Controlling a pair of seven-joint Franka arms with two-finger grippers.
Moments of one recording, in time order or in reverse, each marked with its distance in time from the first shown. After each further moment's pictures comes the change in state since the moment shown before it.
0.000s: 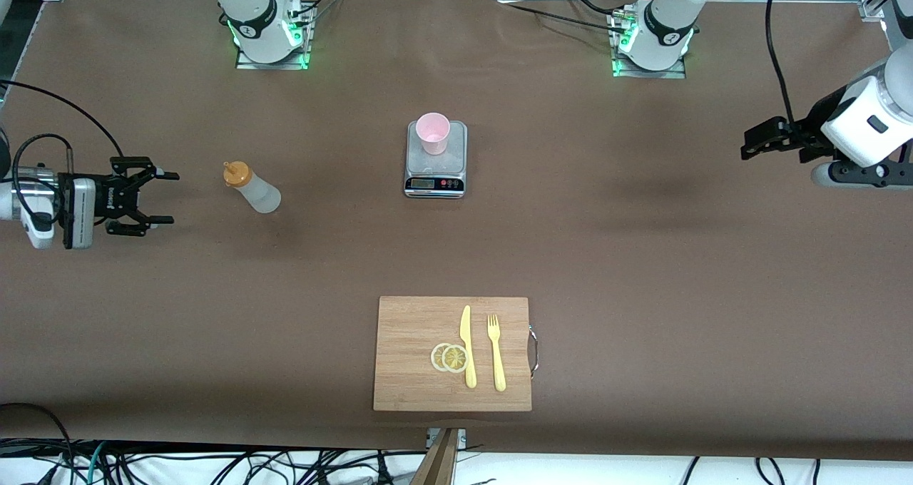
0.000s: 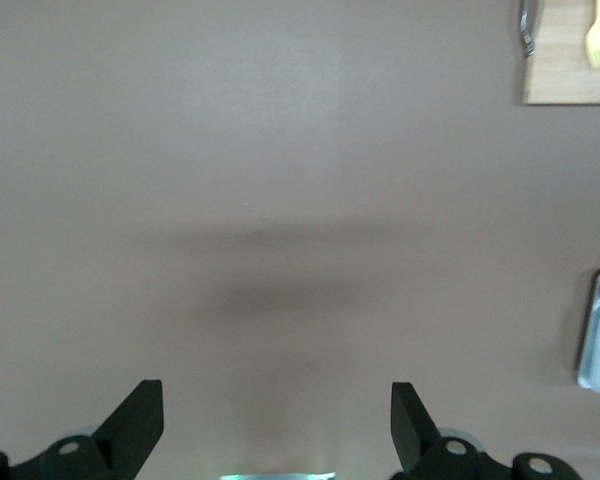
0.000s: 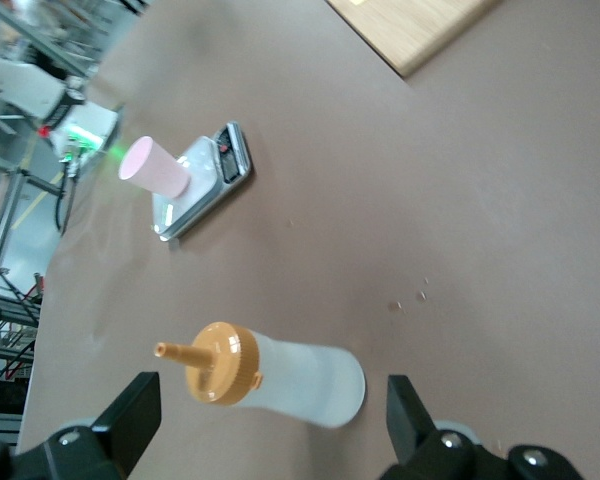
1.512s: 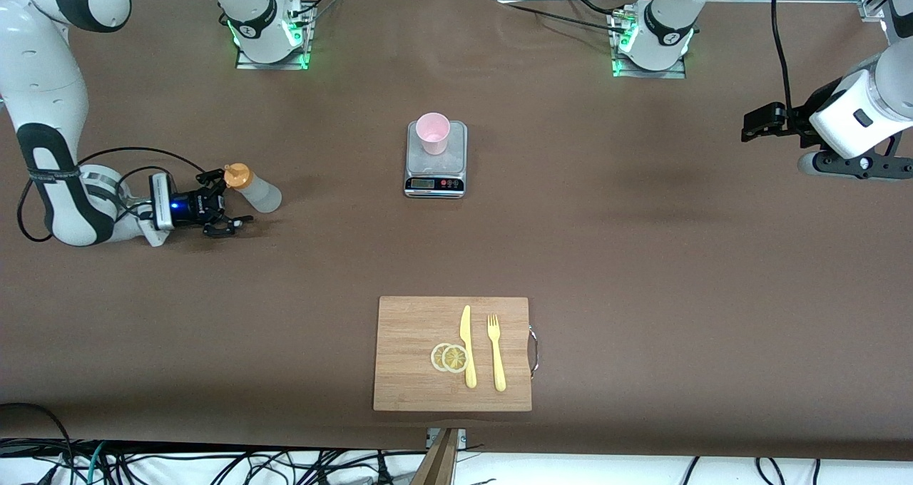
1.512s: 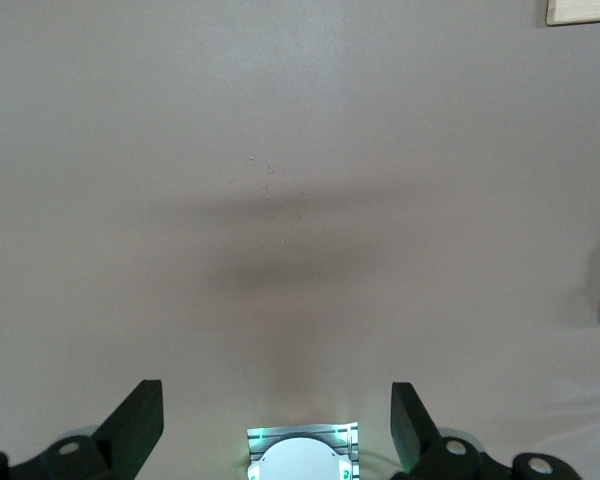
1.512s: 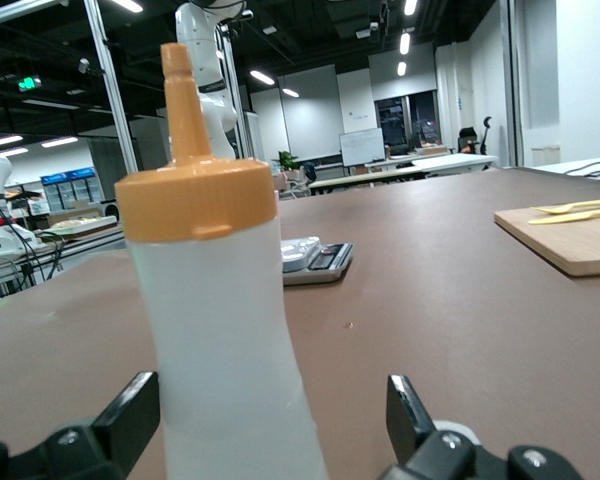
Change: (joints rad) left arm 0.146 -0.001 -0.157 -0.007 0.020 -0.078 0.046; right arm -0.104 0.454 0.079 -0.007 0.282 -0.195 -0.962
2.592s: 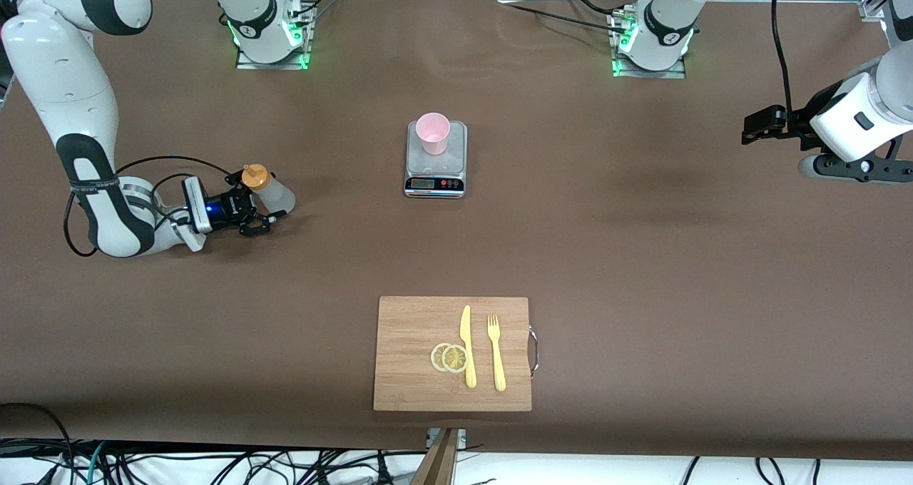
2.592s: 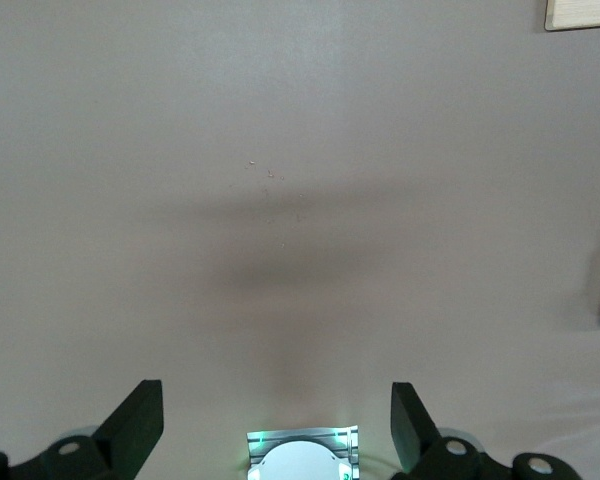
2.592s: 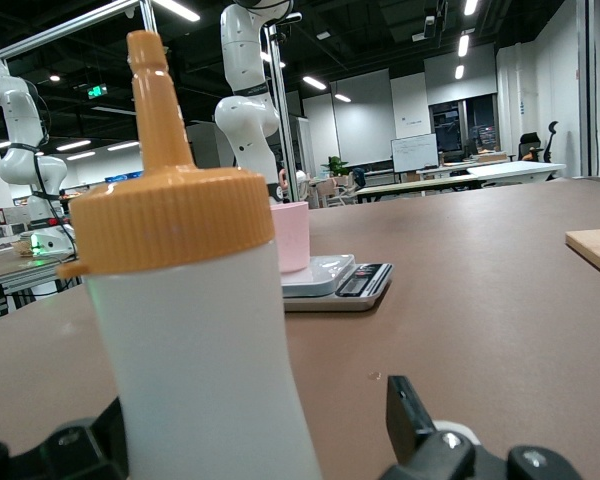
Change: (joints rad) left arm 0.001 0.013 -0.001 0.012 0.000 0.001 0.000; right arm 0.105 0.002 0.026 0.002 0.002 -0.005 0.000
